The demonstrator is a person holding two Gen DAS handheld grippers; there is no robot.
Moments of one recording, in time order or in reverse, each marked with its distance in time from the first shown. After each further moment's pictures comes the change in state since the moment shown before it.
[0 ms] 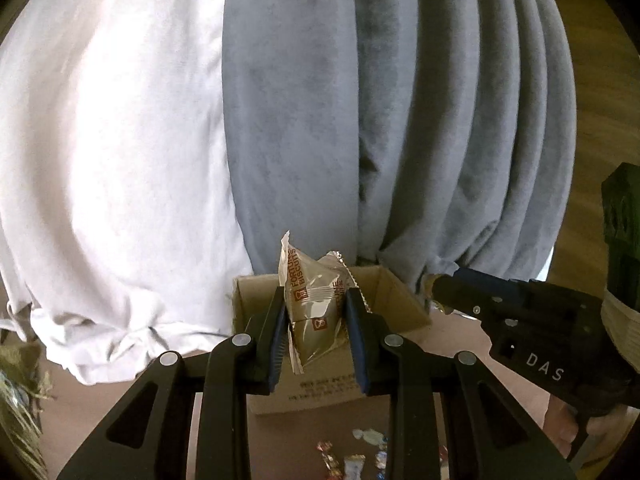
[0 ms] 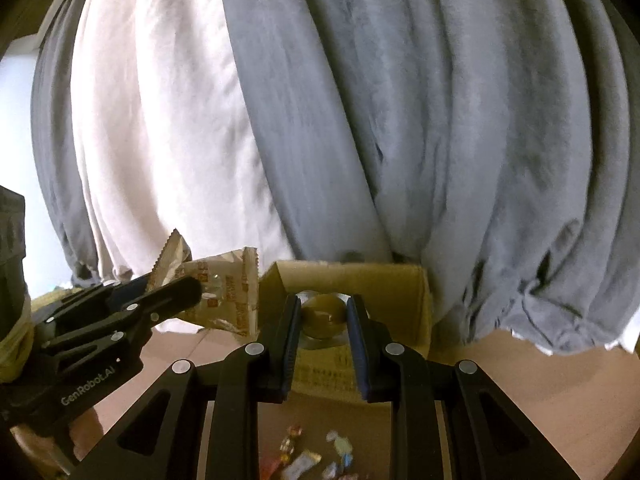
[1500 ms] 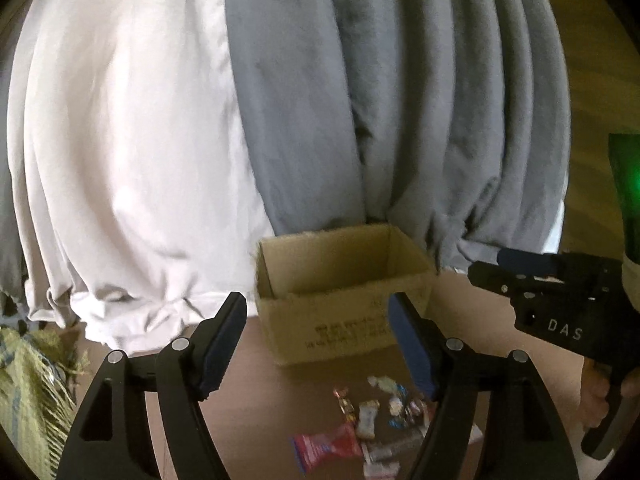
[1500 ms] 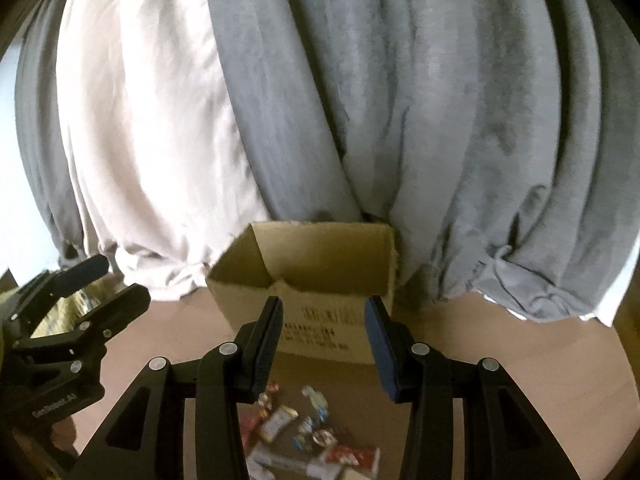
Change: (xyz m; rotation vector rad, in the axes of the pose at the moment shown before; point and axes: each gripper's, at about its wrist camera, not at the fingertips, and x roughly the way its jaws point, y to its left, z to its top) left arm -0.056 -0.033 -0.046 0.072 0.060 0.109; right arm -0.027 -0.010 -0.027 0.001 0.133 -0.086
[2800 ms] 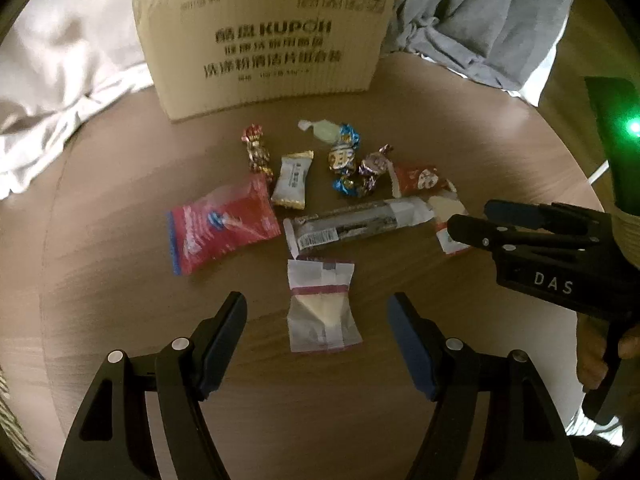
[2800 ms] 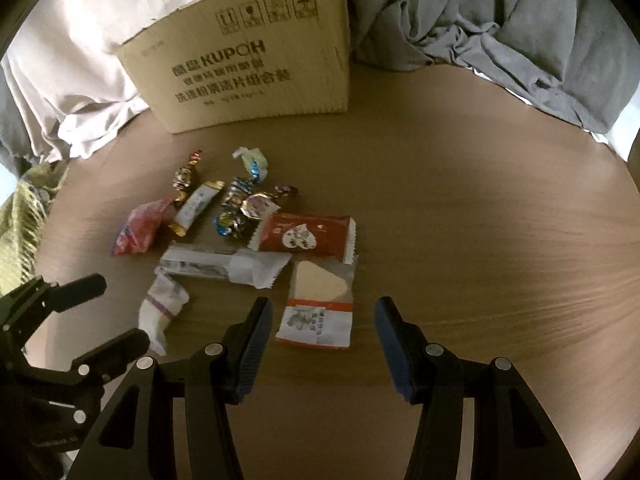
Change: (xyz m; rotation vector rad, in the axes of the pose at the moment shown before) left arm 0.081 -0.044 -0.161 -0.029 0.648 -0.196; right arm 0.063 -0.040 -0.175 0.100 0.546 -0.070
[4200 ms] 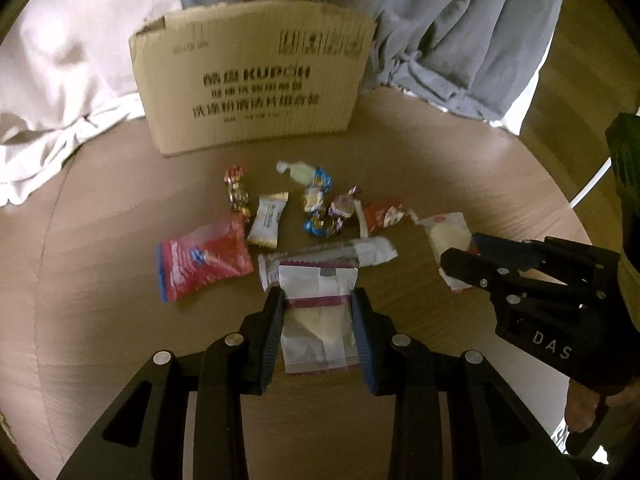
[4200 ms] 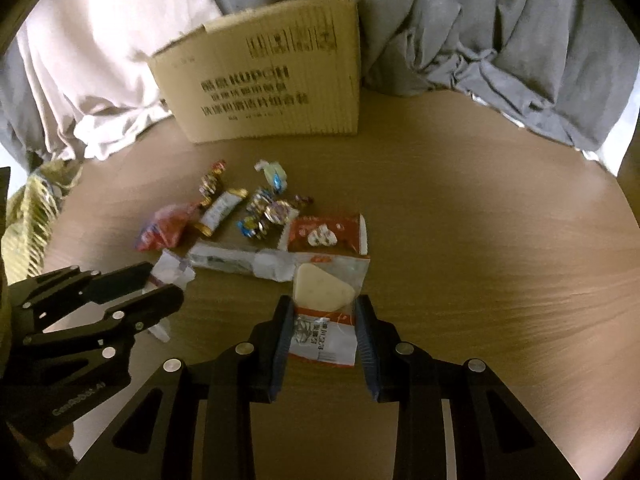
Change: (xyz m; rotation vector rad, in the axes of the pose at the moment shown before) left arm -0.027 -0.016 0.010 -0.007 -0.126 -0.039; right arm -0.034 0.011 -0.011 -0.042 -0.089 0.009
